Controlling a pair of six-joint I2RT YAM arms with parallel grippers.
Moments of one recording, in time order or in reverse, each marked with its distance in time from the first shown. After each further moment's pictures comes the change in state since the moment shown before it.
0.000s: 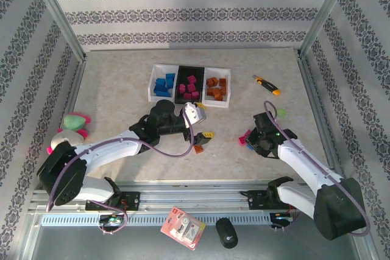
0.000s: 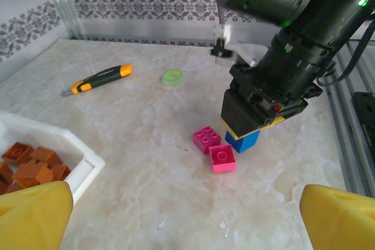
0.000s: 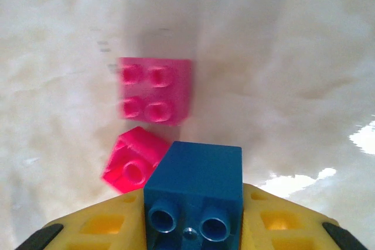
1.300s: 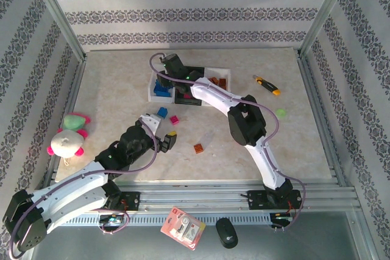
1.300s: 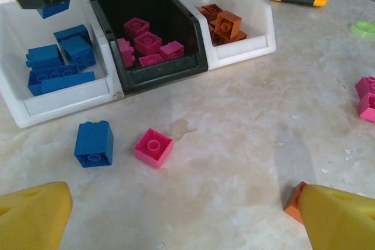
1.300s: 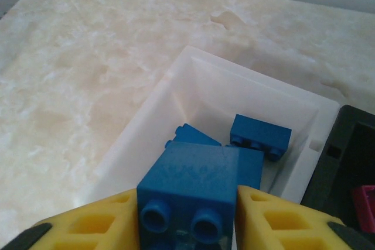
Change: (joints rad) left arm 0.037 -0.537 -0.350 -0.323 -0.600 -0.357; right arm 0.386 1.301 1.506 0.303 0.103 -0.734
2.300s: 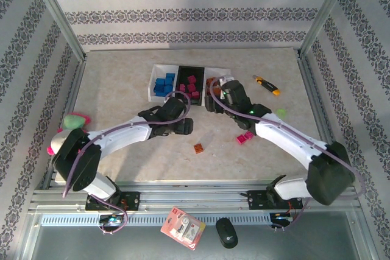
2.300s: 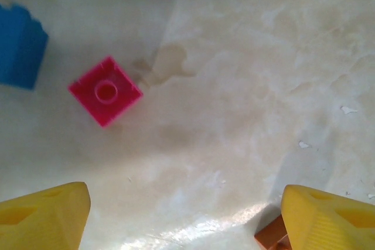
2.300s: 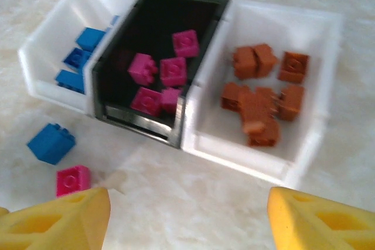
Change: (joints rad) left arm 0.012 0.747 0.587 -0.444 0.093 -0.482; right arm -0.121 -1.026 -1.139 0.107 0.037 0.051
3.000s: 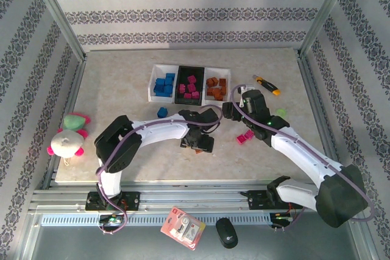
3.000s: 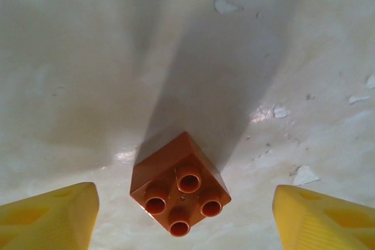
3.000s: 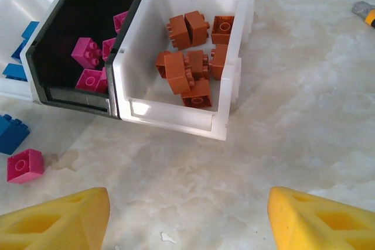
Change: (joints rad) left arm -0.219 0.367 0.359 -0.348 0.129 -0.110; right arm -0.137 -0.182 -0.185 -0.009 -0.061 0.010
